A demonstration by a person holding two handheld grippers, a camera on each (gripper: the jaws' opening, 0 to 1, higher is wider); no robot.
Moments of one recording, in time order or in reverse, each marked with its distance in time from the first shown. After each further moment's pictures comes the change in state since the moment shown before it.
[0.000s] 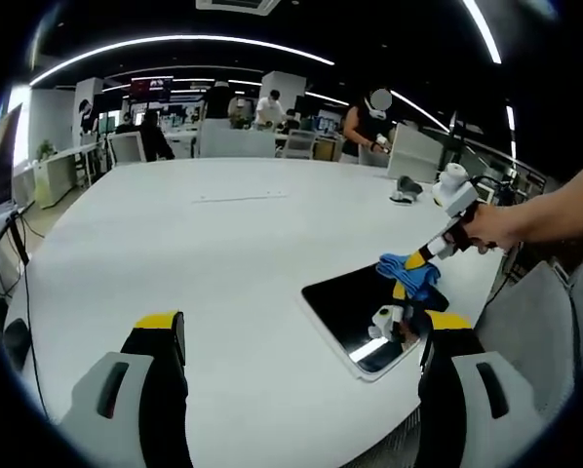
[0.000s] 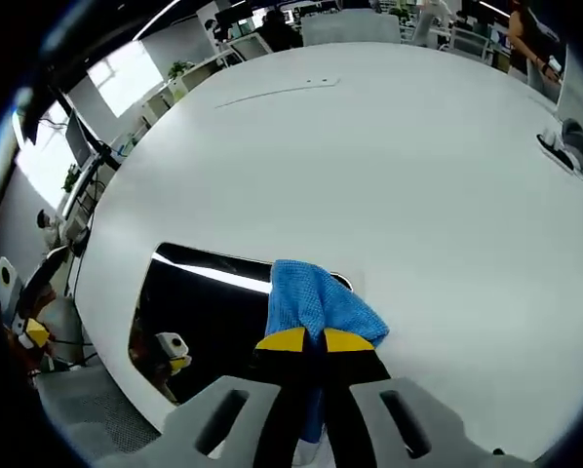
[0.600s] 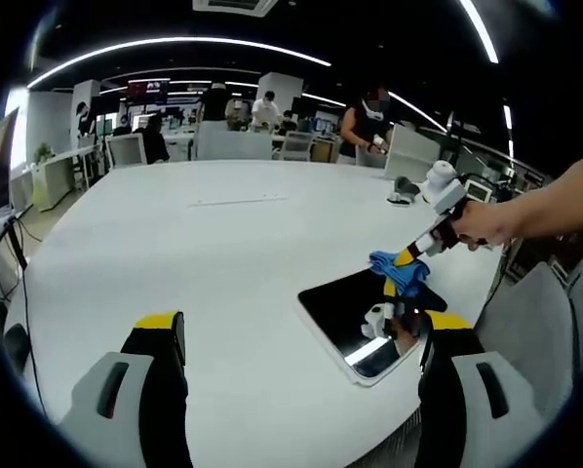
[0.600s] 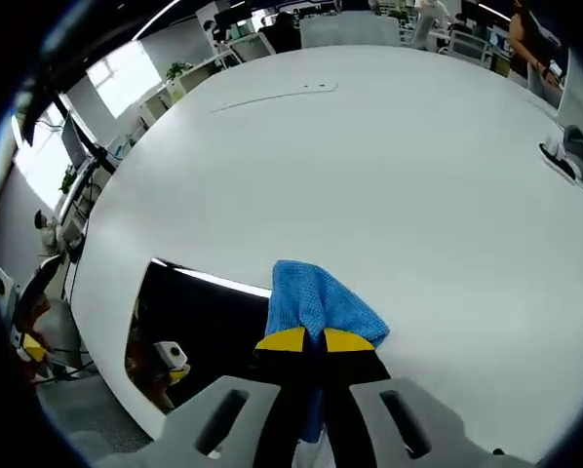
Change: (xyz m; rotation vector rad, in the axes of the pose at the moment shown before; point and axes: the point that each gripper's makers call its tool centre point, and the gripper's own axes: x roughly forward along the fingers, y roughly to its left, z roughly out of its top) left arm 0.003 -0.004 0.005 0.010 -0.006 -0.008; right arm 0.006 -0.003 0.016 0.001 -0.011 -0.014
